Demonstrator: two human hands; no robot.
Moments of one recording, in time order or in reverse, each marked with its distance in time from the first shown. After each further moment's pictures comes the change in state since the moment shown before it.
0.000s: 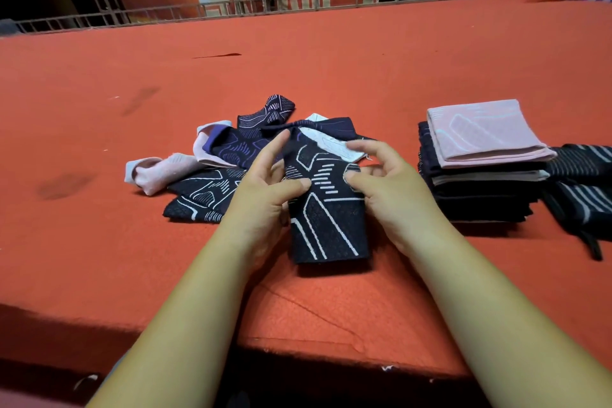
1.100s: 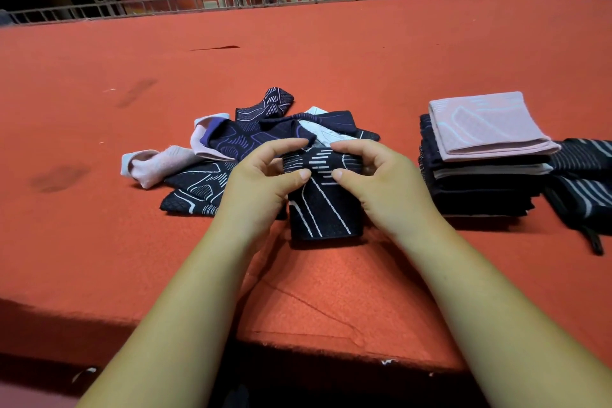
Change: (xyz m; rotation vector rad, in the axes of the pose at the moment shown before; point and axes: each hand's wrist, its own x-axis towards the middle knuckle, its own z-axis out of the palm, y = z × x) left_hand -0.003 0.006 -0.004 0.263 0.095 0.022; right_hand -0.001 0.002 0.001 -0.248 -0.019 -0.220
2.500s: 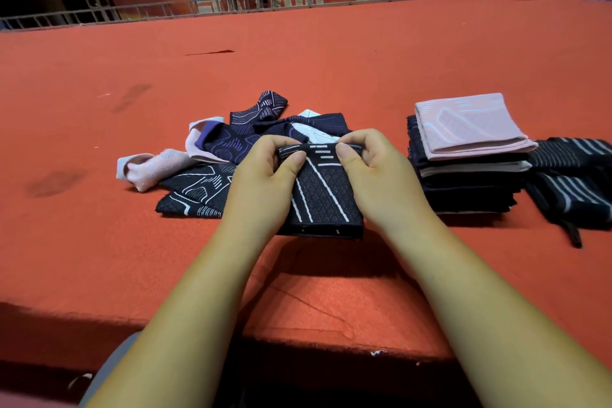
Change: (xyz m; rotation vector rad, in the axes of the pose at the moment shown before) left_hand -0.002 0.005 0.015 0.385 0.121 0.220; right_hand -0.002 -0.016 -0.005 -0.131 0.115 0.021
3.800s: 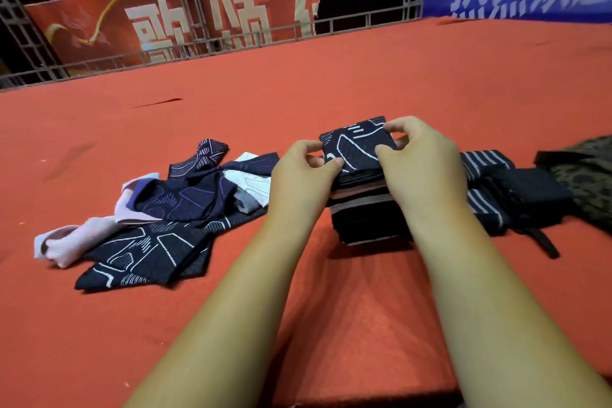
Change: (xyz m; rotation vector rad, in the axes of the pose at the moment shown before) left_hand 0.043 0.081 0.167 -0.002 -0.118 -0.031; right_hand 0.039 0.014 -0.161 -0.395 0.480 0.135
